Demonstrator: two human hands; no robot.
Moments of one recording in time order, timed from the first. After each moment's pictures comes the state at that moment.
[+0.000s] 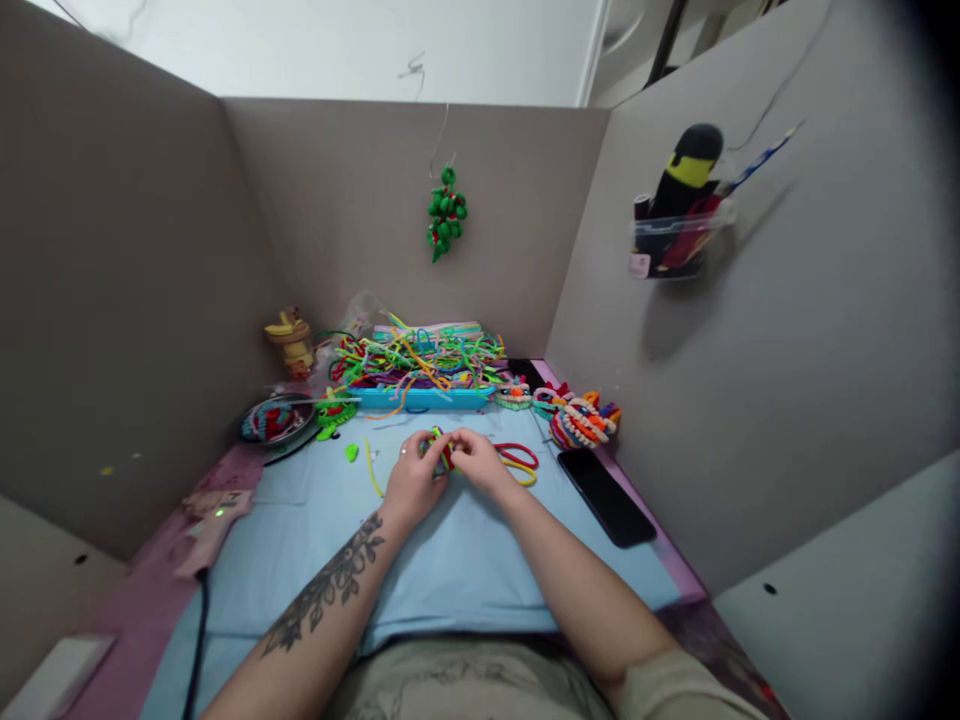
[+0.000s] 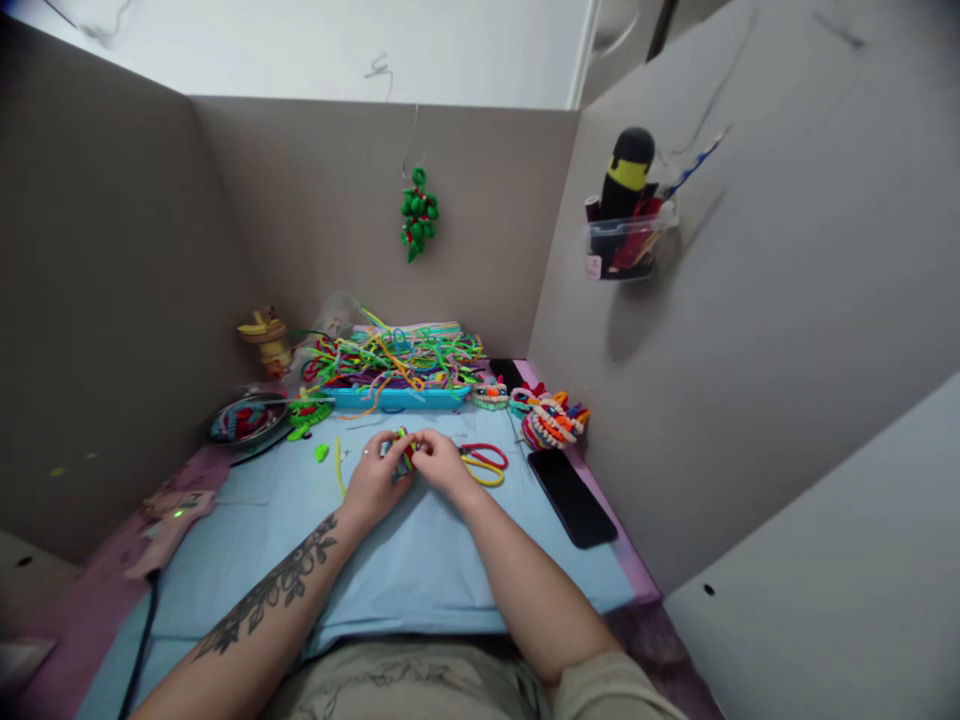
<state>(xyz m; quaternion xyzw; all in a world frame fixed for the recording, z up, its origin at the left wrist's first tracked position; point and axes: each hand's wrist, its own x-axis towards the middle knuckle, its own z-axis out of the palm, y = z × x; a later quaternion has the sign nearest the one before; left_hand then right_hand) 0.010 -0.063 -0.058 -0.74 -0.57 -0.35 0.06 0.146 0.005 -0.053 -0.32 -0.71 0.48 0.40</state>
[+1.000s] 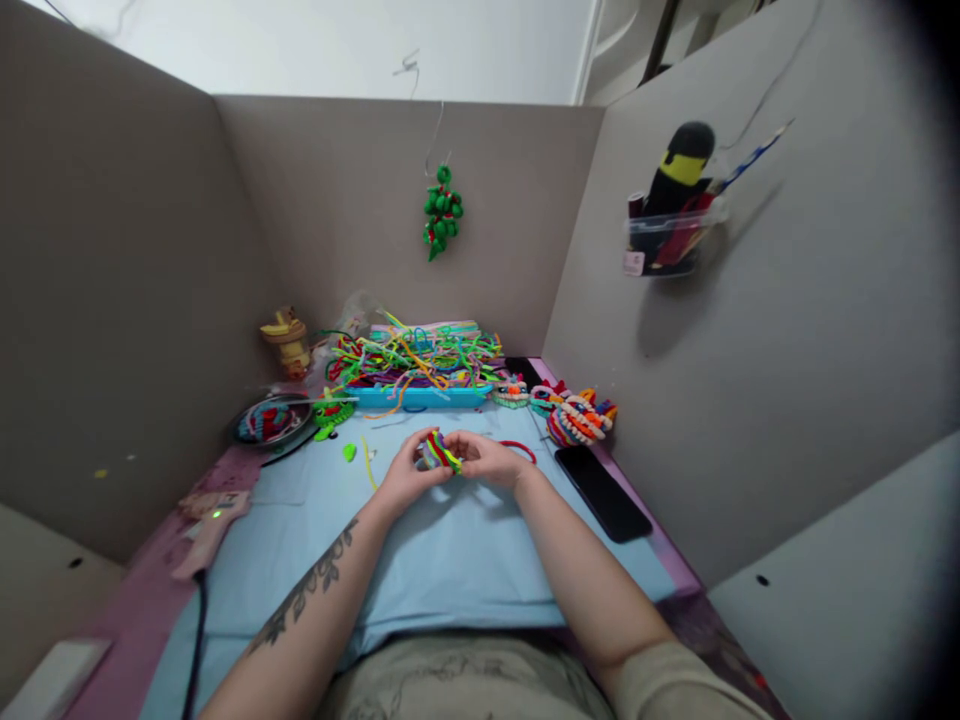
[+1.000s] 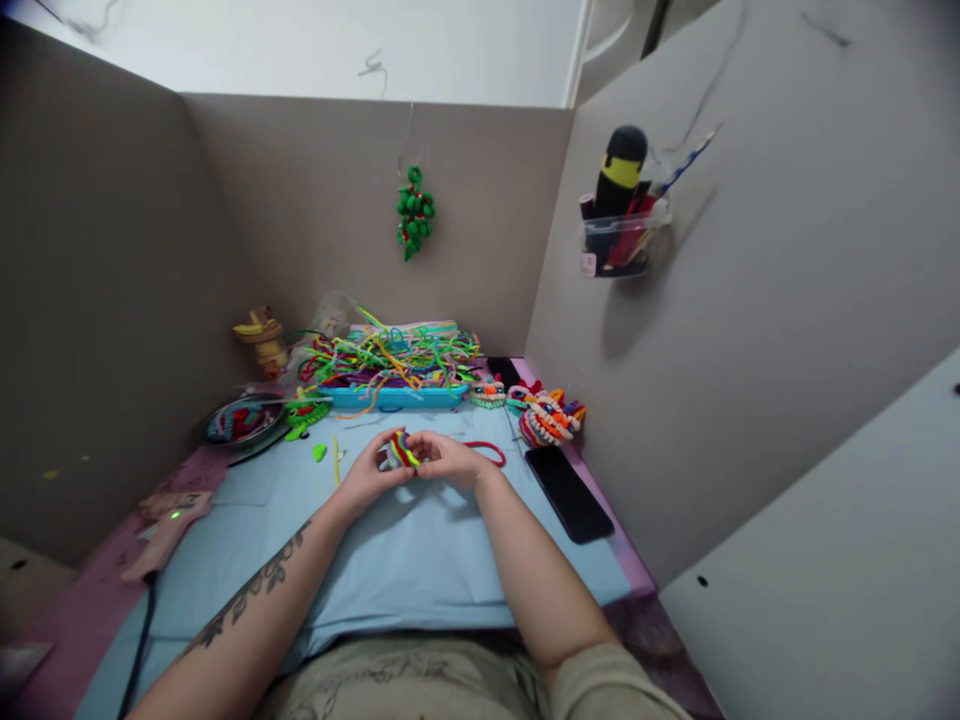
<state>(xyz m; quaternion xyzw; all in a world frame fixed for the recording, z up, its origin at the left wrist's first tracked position) 0.005 -0.055 -0.054 -0.55 -0.50 -0.53 -0.40 0.178 0.018 -0.045 -0.12 -0.64 0.71 0.26</state>
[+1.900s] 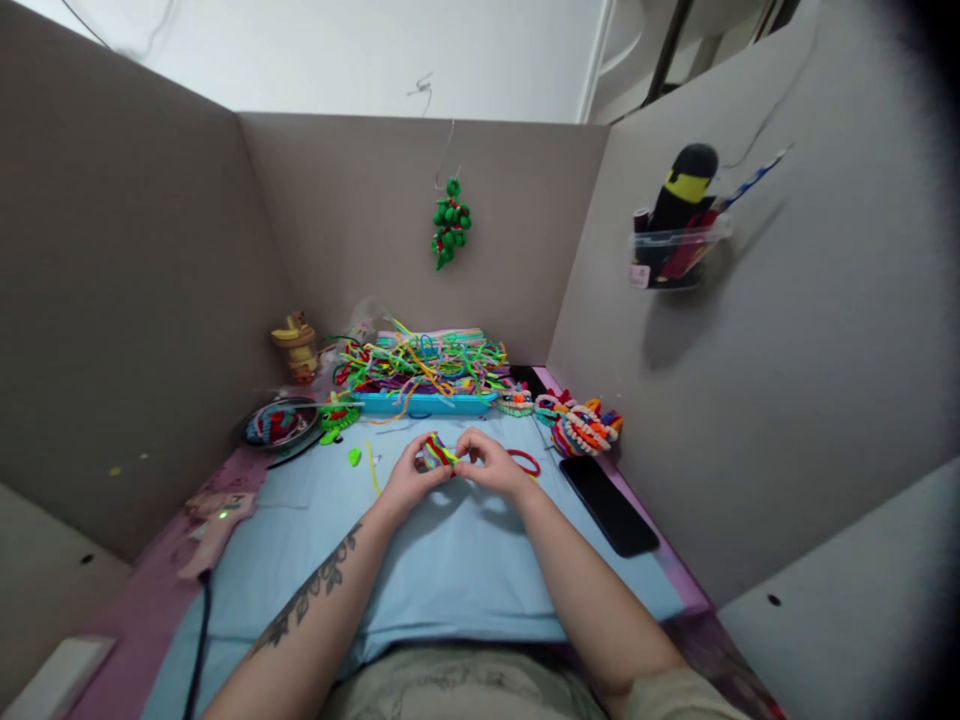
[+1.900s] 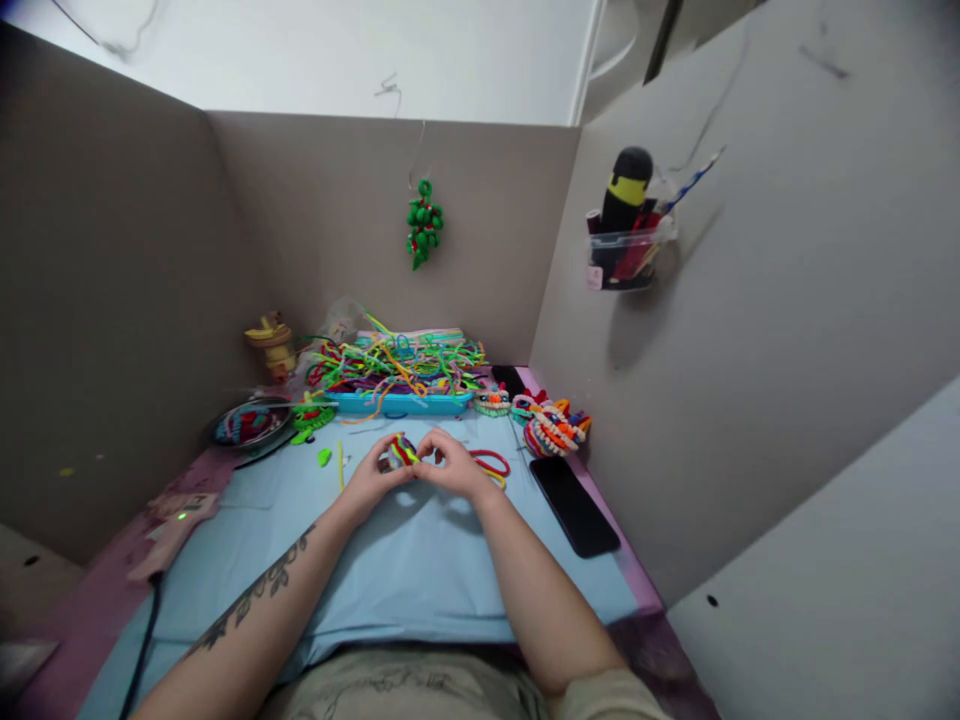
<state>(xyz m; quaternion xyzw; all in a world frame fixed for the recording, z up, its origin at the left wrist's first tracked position) 0.005 -0.051 -0.058 -0.51 -0.54 -0.54 -0.39 0.175 0.005 -0.028 -0.21 -0.79 0.44 0.38</state>
